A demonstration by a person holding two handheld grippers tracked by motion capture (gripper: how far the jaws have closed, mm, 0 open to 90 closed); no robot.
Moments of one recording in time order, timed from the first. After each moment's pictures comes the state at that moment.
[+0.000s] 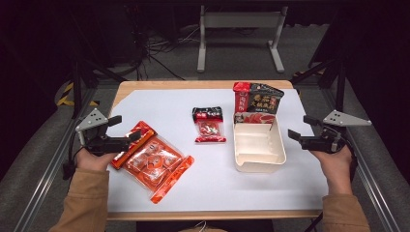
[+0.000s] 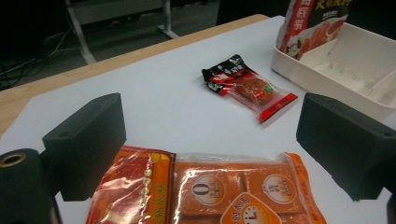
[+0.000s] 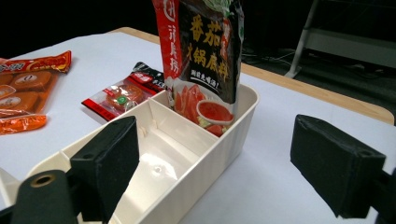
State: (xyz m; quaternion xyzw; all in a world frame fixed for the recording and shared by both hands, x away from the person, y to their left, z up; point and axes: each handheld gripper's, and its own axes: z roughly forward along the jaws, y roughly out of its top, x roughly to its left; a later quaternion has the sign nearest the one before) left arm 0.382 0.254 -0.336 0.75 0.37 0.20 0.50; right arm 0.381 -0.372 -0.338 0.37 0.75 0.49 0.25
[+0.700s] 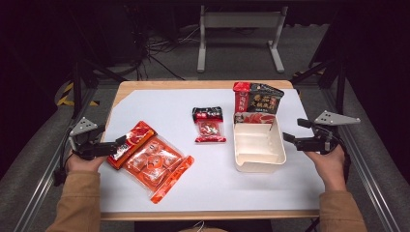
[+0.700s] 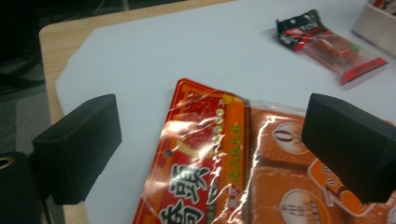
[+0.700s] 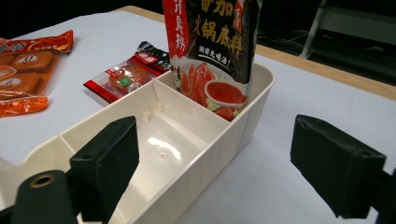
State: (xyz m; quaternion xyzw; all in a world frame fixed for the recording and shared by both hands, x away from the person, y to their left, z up) left arm 0.397 0.305 -0.390 0.74 0.46 0.21 0.44; right arm 0.391 -0.364 -0.350 0.37 0.77 0.46 0.23
